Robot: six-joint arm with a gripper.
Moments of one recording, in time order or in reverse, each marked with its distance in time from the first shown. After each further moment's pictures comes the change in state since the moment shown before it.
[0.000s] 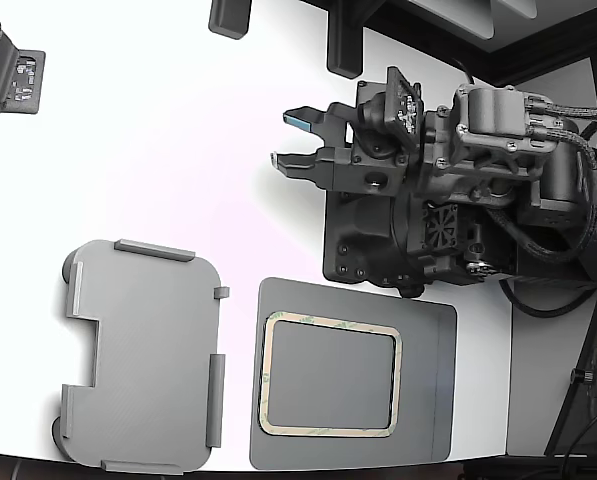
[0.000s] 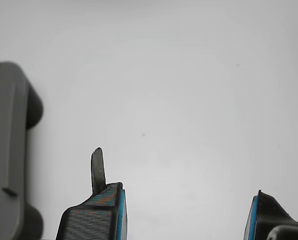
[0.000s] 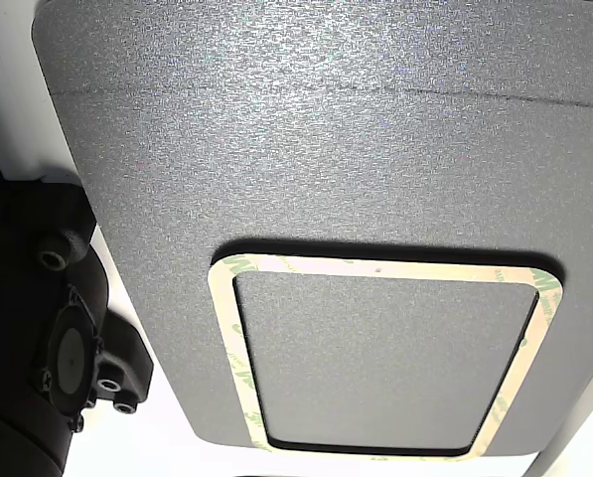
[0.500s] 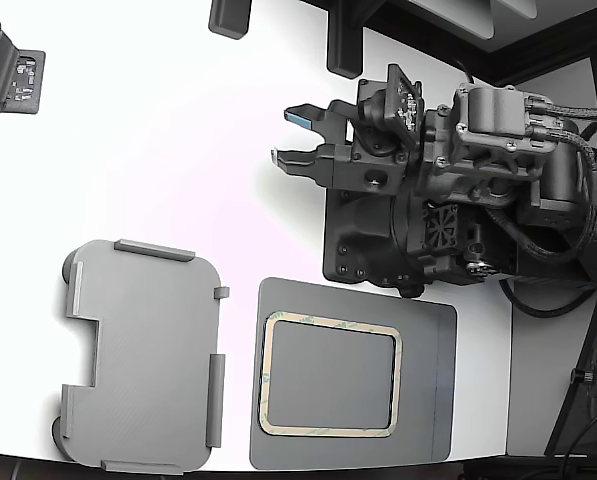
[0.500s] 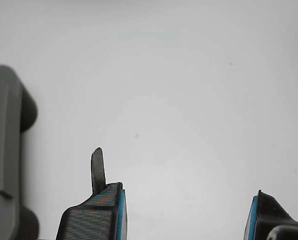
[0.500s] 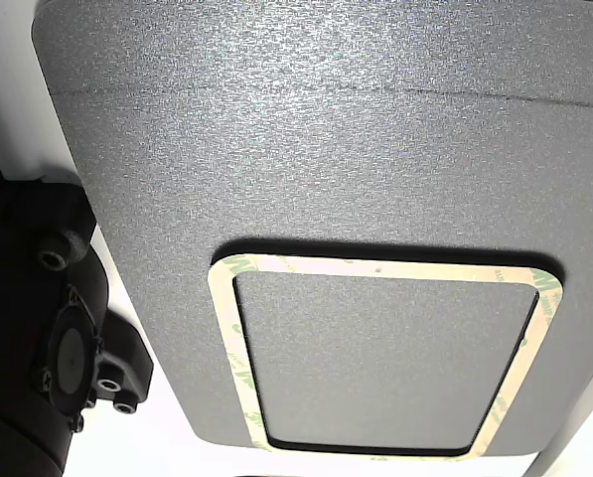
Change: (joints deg) arm 0.0 0.0 0.0 0.0 0.9 0.6
